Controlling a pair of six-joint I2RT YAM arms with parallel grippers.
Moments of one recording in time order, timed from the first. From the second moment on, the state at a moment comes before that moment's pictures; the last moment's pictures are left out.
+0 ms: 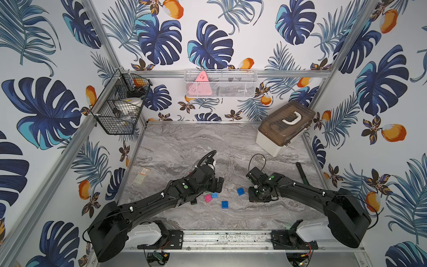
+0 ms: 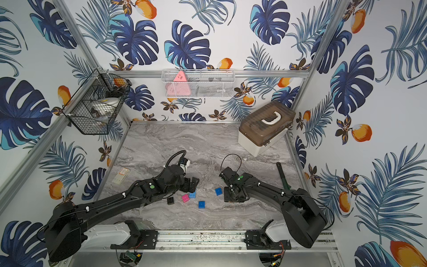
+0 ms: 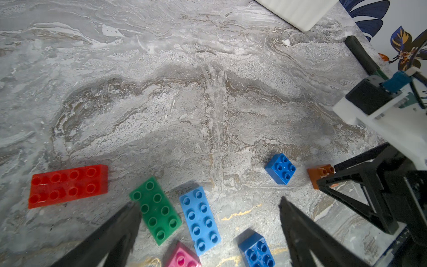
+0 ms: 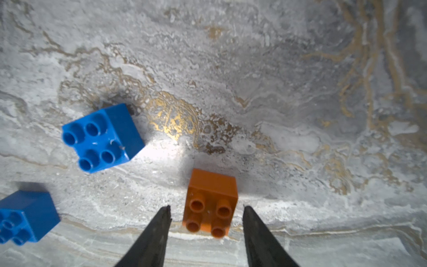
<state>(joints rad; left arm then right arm) -0.78 1.22 0.72 -0.25 -0.16 -0.48 0.73 1.40 0.76 -0.75 0.05 0.69</state>
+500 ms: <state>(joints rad) -0.78 1.23 0.70 -0.25 -0.15 -0.48 0.72 1.46 0.79 -0.75 0.07 0.68</state>
